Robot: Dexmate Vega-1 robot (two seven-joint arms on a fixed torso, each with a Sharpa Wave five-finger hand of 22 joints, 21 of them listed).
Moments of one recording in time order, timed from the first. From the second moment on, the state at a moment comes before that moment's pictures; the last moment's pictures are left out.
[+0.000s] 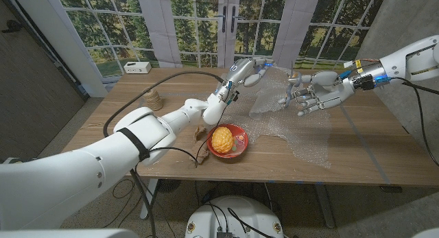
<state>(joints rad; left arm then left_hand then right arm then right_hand) 0.17 0.03 0.87 -0.42 0.99 -0.85 1.12 0.81 0.17 0.71 -0.08 0.20 0.75 -0.21 0.20 0.60 0.75 -0.17 1.04 1.10 1.11 -0.21 1.08 0.69 0.84 -0.10 1.22 0.32 -0.68 -1.38 -0.21 -1.98 1.37 -0.98 0.69 0.77 0.03 0.00 -0.05 0.23 0.32 0.10 0.19 0.20 0.79 -0.12 1.14 0.73 0.93 -0.13 0.49 1.12 0.57 0.01 0.97 0.19</state>
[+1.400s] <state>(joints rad) 0.17 0.02 0.89 -0.44 1.03 -0.86 1.12 0.81 0.17 0.71 -0.09 0.20 0.76 -0.21 0.20 0.60 0.75 -0.17 1.03 1.11 1.11 -0.21 1.09 0.68 0.84 -0.10 1.23 0.31 -0.67 -1.41 -0.21 -2.00 1.34 -0.98 0.74 0.77 0.03 -0.01 -0.06 0.23 0.32 0.10 0.19 0.20 0.79 -0.12 1.13 0.73 0.93 -0.13 0.49 1.12 0.57 0.01 0.96 0.19</state>
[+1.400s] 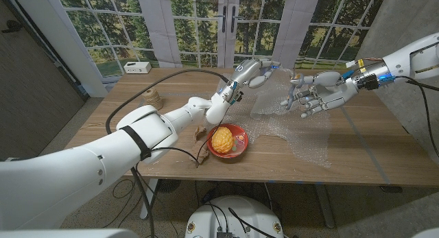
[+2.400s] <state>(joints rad) 0.18 0.02 0.82 -0.46 1.12 -0.92 1.12 0.81 0.17 0.72 -0.08 0.20 0.76 -0.21 0.20 0.60 0.75 -0.17 1.02 1.12 1.10 -0.20 1.10 0.68 0.84 -0.10 1.24 0.31 -0.63 -1.38 -0.24 -2.01 1.34 -1.02 0.73 0.77 0.03 -0.01 -0.06 0.23 0.32 0.10 0.19 0.20 0.79 -0.11 1.13 0.72 0.93 -0.13 0.48 1.12 0.57 0.01 0.96 0.19</state>
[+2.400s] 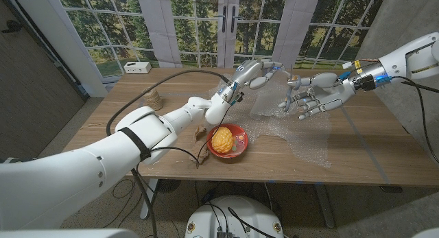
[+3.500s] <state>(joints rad) 0.27 0.04 0.64 -0.54 1.24 -1.04 1.12 0.80 0.17 0.72 -0.07 0.20 0.75 -0.21 0.20 0.61 0.74 -0.19 1.00 1.13 1.09 -0.19 1.10 0.67 0.83 -0.10 1.23 0.32 -0.62 -1.37 -0.24 -2.03 1.36 -1.05 0.69 0.79 0.06 -0.01 -0.07 0.23 0.43 0.08 0.22 0.20 0.82 -0.12 1.13 0.72 0.97 -0.14 0.50 1.13 0.59 0.00 0.95 0.19</state>
